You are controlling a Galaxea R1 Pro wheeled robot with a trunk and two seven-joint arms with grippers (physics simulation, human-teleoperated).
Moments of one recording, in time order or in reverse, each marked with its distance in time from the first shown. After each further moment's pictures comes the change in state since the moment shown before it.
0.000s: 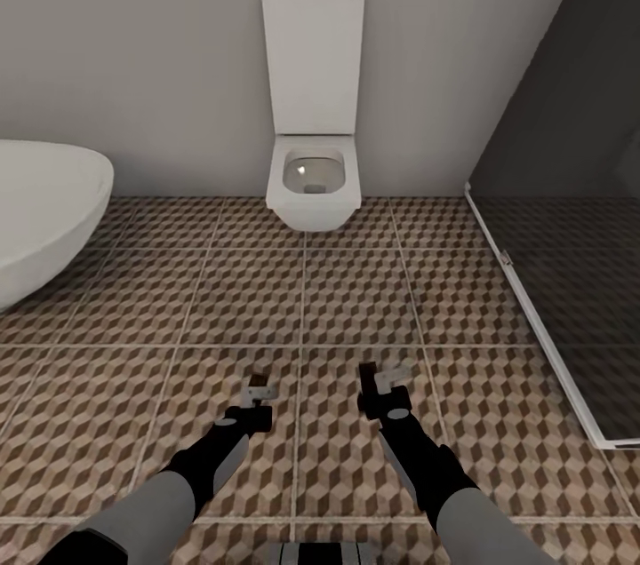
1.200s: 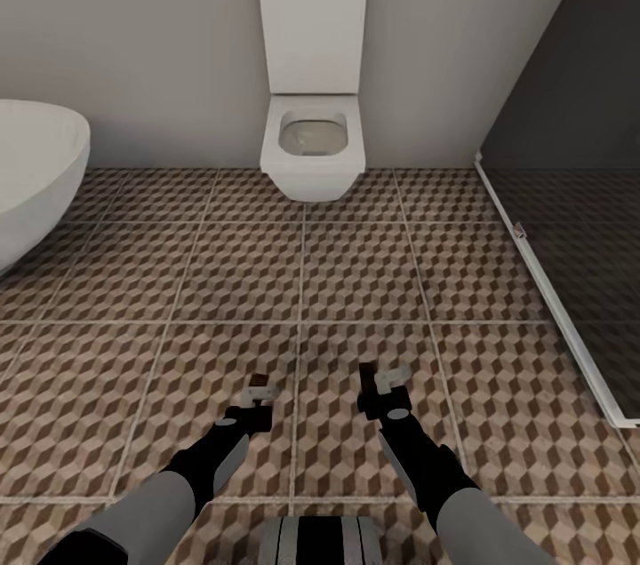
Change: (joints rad) left arm 0.000 0.000 0.000 0.000 0.000 0.000 0.000; right arm 0.000 0.000 0.000 0.001 0.000 0.000 0.000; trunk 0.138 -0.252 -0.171
